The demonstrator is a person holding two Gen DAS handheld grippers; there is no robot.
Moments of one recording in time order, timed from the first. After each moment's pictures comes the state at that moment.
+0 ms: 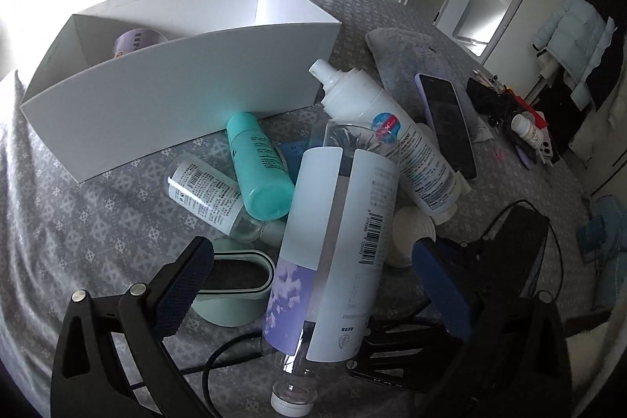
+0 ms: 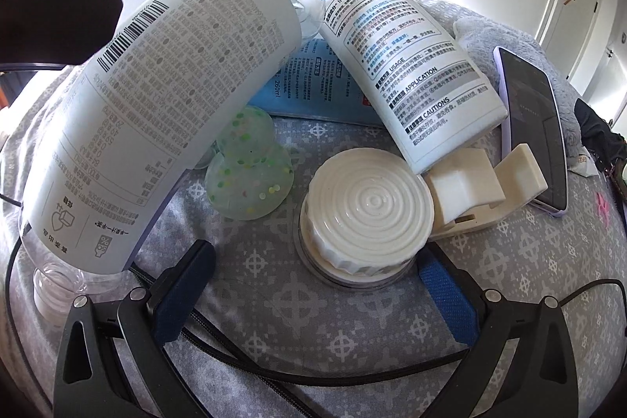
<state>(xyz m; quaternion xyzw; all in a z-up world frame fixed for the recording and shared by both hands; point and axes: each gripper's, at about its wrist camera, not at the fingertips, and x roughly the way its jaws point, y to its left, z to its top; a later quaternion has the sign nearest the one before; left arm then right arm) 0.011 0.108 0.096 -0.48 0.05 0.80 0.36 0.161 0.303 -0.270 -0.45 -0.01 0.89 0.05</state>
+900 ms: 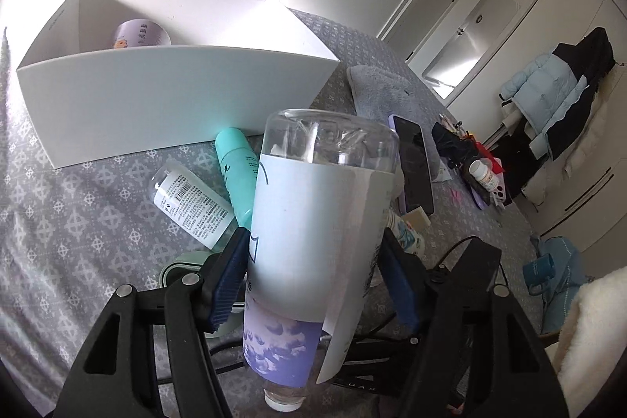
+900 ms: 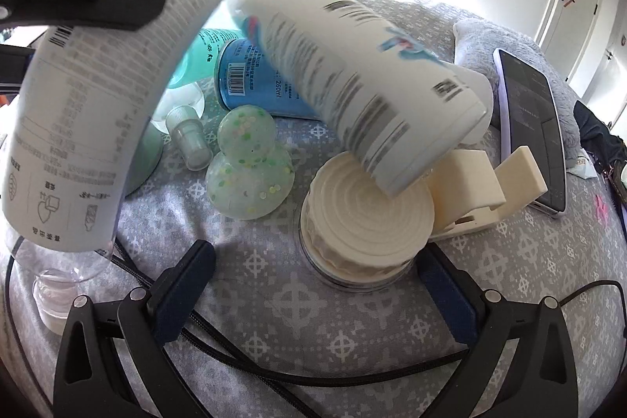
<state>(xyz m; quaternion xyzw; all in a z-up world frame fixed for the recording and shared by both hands) 0.000 0.080 0.105 -0.46 -0.06 0.79 0.41 0.161 0.305 -0.273 -0.45 -0.01 0.89 0.05</state>
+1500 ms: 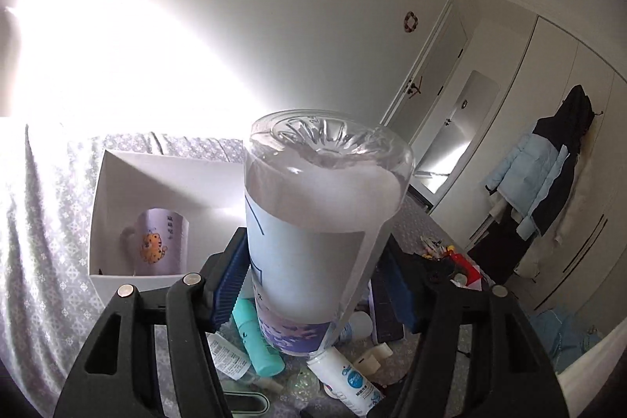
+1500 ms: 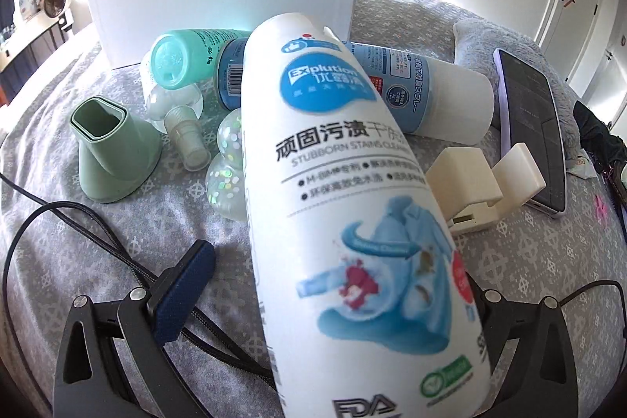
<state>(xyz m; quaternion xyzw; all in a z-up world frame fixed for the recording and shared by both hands) -0.065 0.046 0.232 -0.29 -0.13 0.87 0.39 0.162 0.308 -0.274 -0.45 -0.01 0.89 0.05</state>
